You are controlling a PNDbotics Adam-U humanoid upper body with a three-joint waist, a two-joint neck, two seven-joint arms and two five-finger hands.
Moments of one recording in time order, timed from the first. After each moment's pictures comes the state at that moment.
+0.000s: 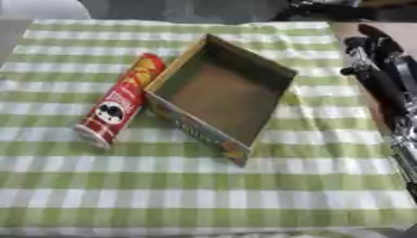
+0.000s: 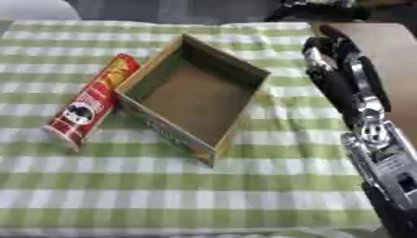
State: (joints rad) left arm -0.28 0.56 -0.05 -1.97 -0.11 0.37 0.46; right arm -0.12 -0.53 0.06 -1.98 -0.11 0.22 -0.31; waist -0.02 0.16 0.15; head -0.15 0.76
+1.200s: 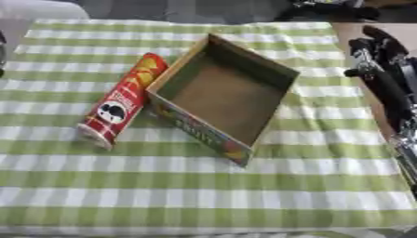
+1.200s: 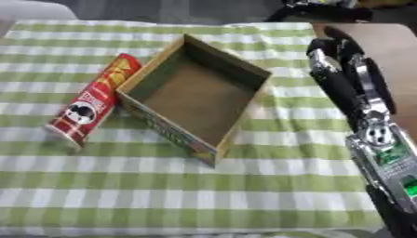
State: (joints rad) left arm -0.36 0.59 -0.19 -1.97 -0.14 0.55 0.32; right arm -0.12 -0.53 0.06 -1.98 -0.11 0.22 -0.31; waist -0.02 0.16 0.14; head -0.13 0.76
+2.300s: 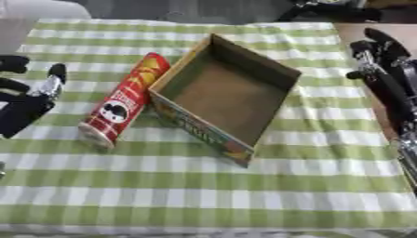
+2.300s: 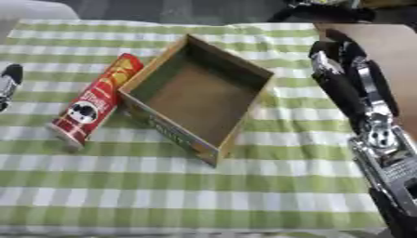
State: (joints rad) left arm -0.32 0.59 -0.30 -1.98 -0.12 0.70 0.31; right arm -0.12 -0.53 0.07 -1.98 -0.11 0.23 -0.30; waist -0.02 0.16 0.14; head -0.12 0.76
